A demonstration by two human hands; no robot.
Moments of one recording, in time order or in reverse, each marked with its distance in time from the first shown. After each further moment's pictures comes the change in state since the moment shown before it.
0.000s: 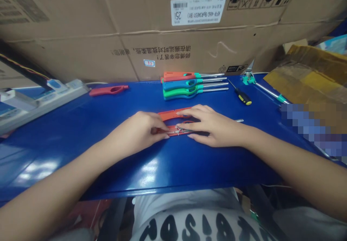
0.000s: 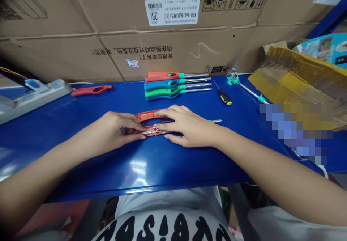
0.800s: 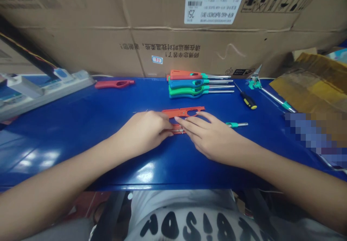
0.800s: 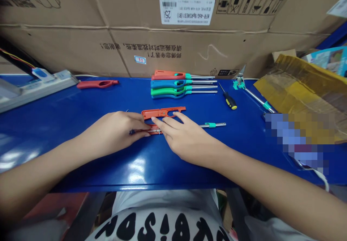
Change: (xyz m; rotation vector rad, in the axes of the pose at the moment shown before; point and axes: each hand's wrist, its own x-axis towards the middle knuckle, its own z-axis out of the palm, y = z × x) left_hand -0.006 0.012 0.006 0.145 0.060 -0.034; right_hand 0.006 -0.037 0.007 -0.464 -0.085 -0.130
